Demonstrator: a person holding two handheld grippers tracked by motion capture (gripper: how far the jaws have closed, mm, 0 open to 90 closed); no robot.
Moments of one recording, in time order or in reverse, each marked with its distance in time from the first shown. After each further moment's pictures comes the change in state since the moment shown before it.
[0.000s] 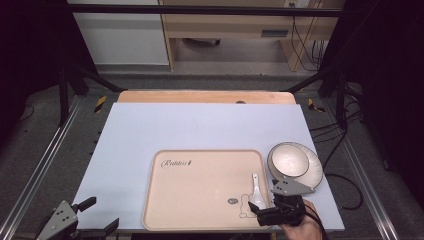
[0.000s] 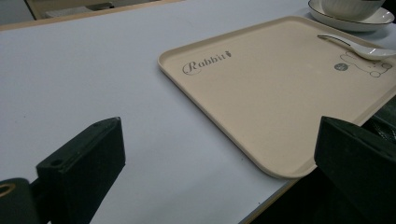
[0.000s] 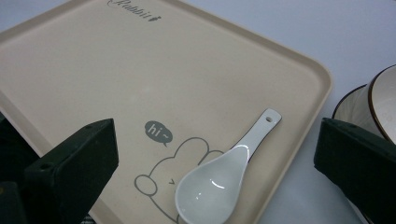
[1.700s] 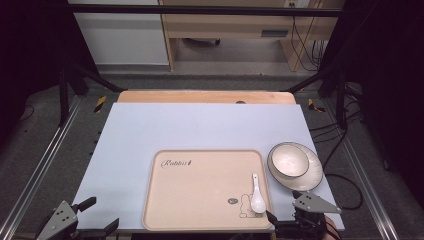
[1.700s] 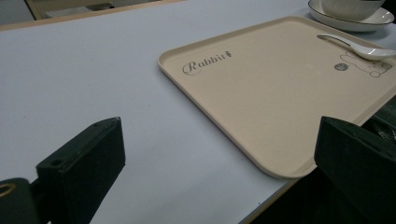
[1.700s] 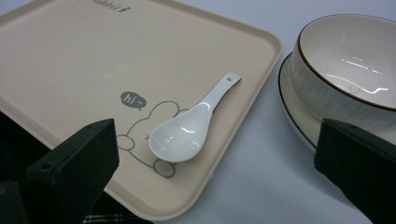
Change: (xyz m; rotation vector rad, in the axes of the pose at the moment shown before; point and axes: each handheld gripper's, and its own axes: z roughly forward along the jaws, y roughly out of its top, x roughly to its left) left arm 0.000 0.000 0.000 -0.002 -0.001 0.000; right arm -0.008 -0.036 -0.037 -0.024 -0.096 0.073
